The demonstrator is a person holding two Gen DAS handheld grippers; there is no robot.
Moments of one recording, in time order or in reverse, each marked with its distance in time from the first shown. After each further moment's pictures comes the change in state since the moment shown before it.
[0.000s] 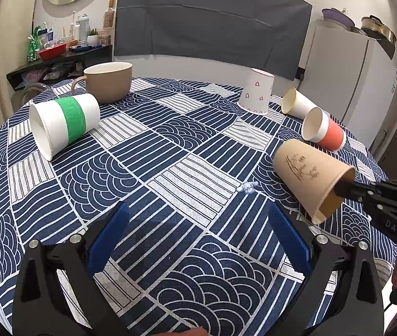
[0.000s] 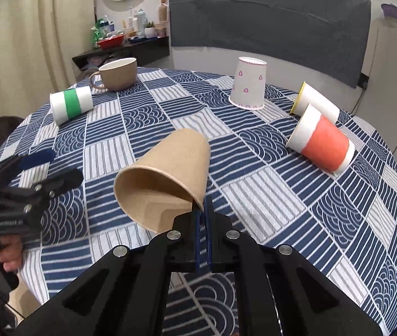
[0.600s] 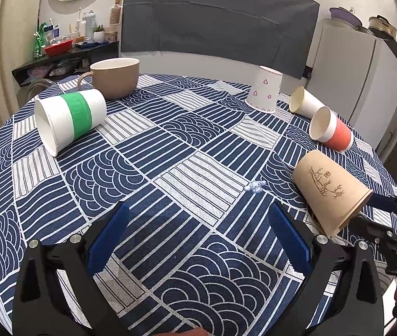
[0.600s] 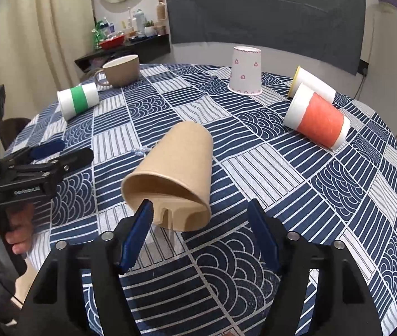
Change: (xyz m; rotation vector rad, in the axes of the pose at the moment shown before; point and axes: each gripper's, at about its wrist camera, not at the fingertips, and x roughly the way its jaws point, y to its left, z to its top) left arm 0.002 0.001 0.002 -0.019 0.012 0.038; right arm -0.012 -0.009 -0.021 0.056 0.043 0.051
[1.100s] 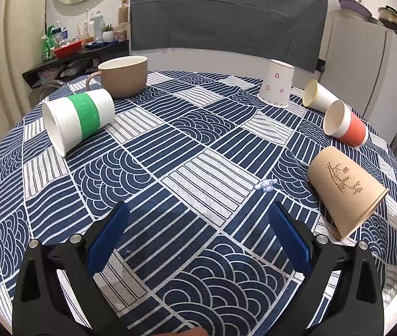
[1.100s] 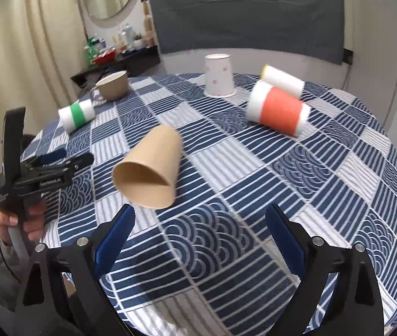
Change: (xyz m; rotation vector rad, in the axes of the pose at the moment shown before) left arm 0.006 -0.008 0.003 -0.002 0.040 0.082; right arm -0.046 -0.053 -0.013 0.093 -0.061 -0.009
